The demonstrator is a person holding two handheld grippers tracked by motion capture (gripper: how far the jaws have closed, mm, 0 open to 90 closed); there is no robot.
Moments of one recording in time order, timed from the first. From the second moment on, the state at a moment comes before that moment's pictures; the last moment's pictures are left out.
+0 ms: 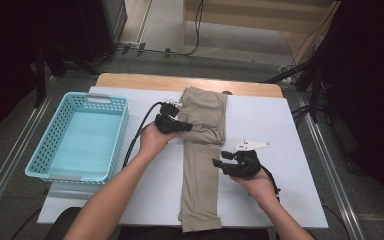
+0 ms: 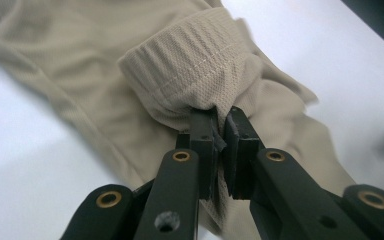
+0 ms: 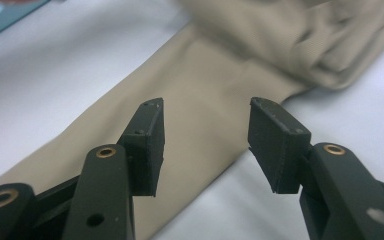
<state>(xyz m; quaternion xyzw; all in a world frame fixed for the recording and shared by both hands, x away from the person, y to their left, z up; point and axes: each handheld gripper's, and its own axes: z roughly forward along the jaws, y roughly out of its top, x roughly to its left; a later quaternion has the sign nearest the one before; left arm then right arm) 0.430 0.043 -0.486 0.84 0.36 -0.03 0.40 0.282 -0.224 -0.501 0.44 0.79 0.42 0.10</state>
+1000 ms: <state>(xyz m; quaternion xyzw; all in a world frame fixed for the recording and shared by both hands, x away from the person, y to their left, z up) 0.421 0.046 -0.501 0.84 0.36 -0.03 0.41 0.383 -0.204 -0.516 0.48 0.77 0.41 0.13</state>
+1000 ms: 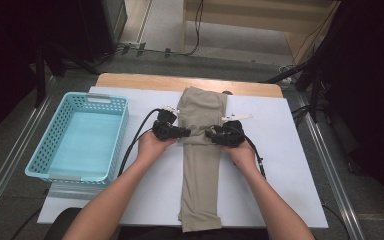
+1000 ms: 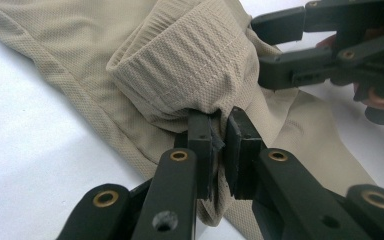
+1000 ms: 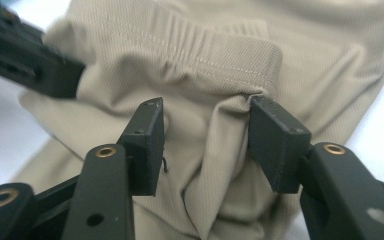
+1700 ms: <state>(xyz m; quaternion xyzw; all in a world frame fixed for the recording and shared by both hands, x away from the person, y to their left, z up) 0.392 0.044 -0.468 0.85 0.31 -0.03 0.43 0.344 -0.217 -0.471 0.45 0.79 0.40 0.11</state>
